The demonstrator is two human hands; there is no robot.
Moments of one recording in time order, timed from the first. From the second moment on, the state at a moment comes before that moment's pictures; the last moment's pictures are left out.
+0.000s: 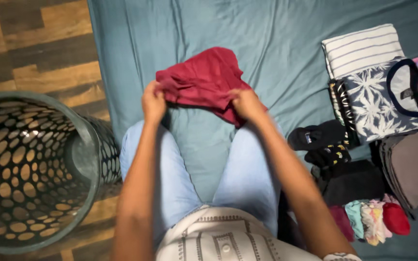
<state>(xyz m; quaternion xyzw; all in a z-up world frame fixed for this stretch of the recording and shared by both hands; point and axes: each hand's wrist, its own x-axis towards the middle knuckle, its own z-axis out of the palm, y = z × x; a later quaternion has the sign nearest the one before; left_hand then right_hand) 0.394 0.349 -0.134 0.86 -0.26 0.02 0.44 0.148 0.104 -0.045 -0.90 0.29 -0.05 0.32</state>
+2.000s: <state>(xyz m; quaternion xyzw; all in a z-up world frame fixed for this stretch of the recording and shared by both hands) 0.235 0.274 0.022 0.78 -0.37 -0.04 0.50 0.121 0.162 0.067 -0.69 0.29 -0.14 0.65</state>
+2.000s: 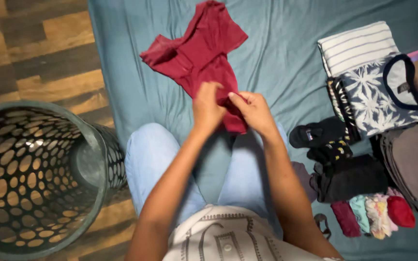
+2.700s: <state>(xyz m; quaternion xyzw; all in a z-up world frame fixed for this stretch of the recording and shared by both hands) 0.332 0.319 0.077 0.85 -0.37 -0.14 0.35 0.181 0.122 0.038 -0.68 0.26 -0.29 0.61</state>
